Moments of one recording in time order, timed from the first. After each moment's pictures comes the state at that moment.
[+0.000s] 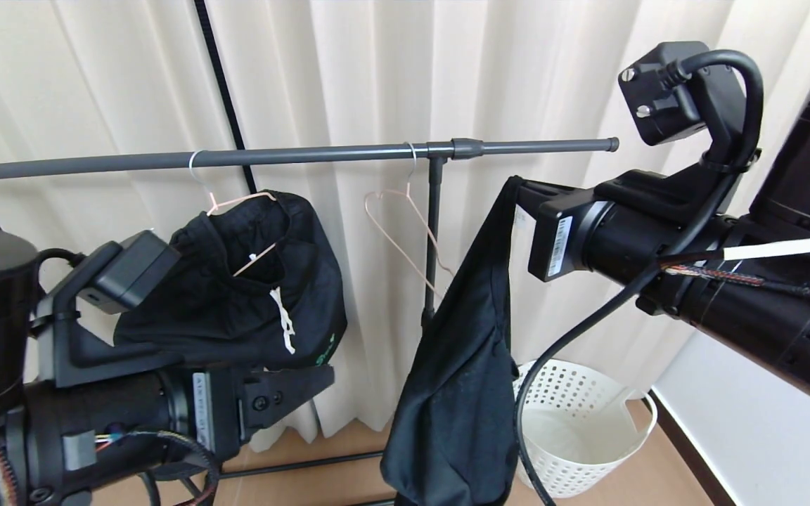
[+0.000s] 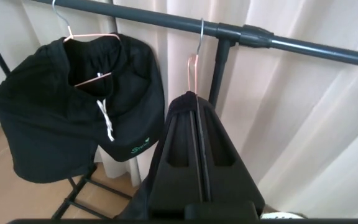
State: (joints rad) left arm -0.77 1.26 -0.76 0.00 0.11 -0.51; right arm 0.85 1.56 -0.99 -0.57 -0.39 0.00
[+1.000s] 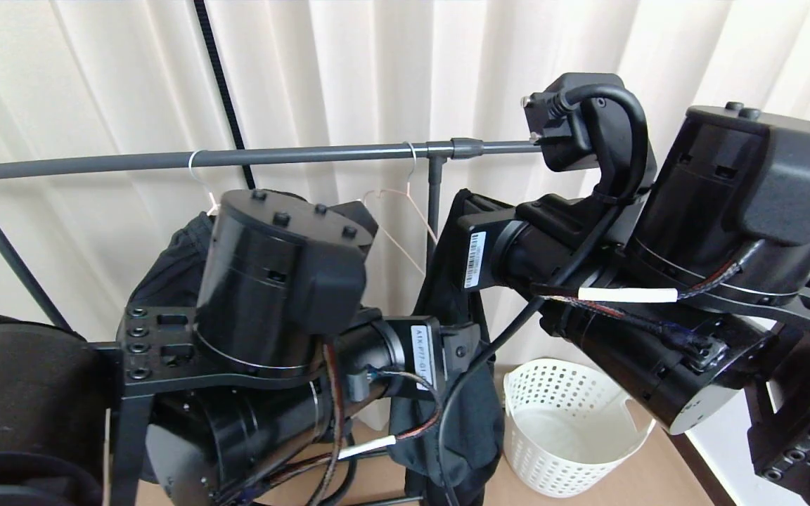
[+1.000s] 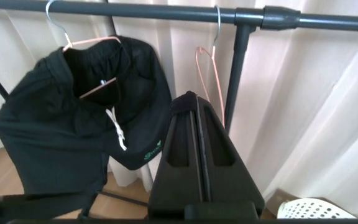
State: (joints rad) left arm -0.97 1.64 -1.02 -0.16 0.34 -0.51; right arm 0.97 1.71 -1.04 -0.69 -0.60 0.05
